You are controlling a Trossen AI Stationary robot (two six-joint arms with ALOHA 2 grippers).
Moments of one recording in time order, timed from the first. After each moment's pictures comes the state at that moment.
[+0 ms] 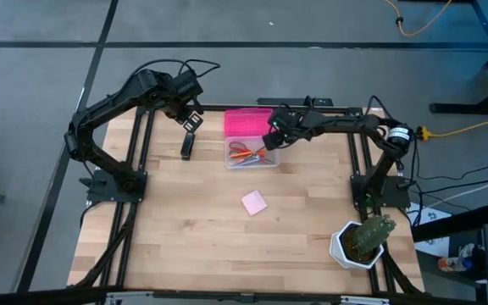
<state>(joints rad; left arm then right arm) 0.52 1.48 1.70 -1.51 -0.27 -0.36 -0.45 1.76 1.13 -0.53 0.21 0.62</state>
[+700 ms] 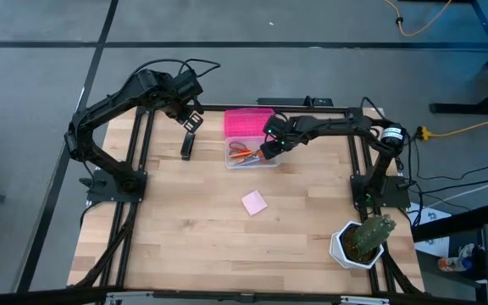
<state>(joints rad) 0.52 1.48 1.70 -1.50 -0.27 -0.37 -0.39 1.81 1.17 -0.64 0.14 0.68</state>
